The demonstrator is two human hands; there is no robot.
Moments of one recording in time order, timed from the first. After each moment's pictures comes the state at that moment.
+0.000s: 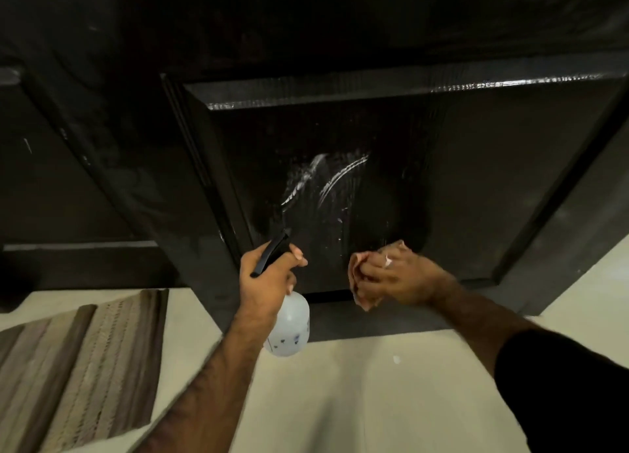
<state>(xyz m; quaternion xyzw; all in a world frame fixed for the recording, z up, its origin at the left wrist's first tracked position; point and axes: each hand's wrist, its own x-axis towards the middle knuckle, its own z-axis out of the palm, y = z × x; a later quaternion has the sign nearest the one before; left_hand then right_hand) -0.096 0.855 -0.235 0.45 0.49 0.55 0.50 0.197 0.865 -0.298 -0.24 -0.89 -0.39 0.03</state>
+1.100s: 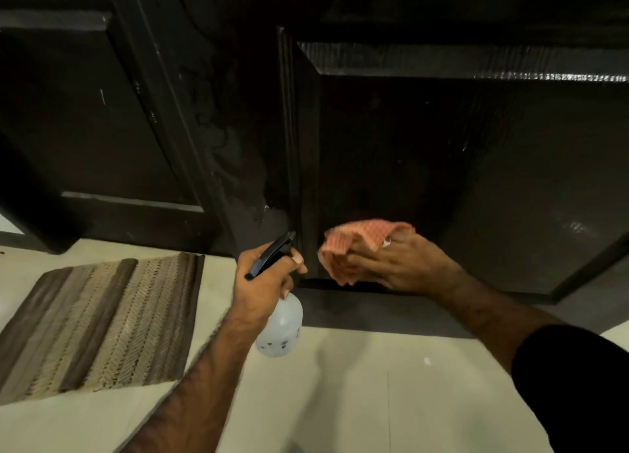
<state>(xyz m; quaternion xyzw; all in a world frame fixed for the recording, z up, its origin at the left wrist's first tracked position) -0.206 0.841 -0.253 0.49 0.48 0.55 0.49 0.095 0.902 -0.275 -0.19 -0.87 -0.46 0.01</state>
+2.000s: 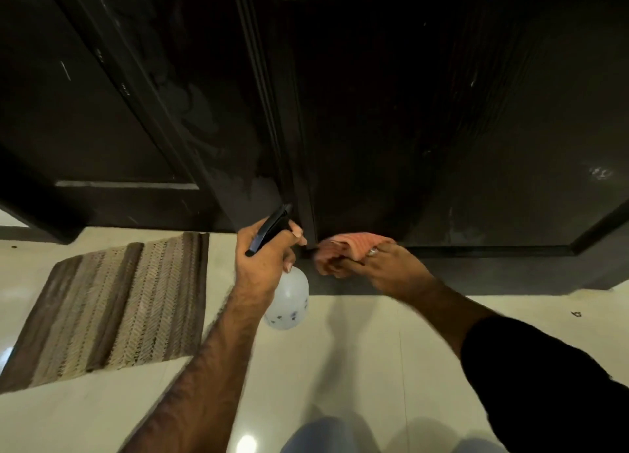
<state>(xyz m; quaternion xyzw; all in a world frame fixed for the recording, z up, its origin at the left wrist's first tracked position) -0.197 0.849 -0.273 0.46 0.51 0.54 0.48 0.067 0.884 -0.402 -0.32 -0.87 -0.37 0.01</state>
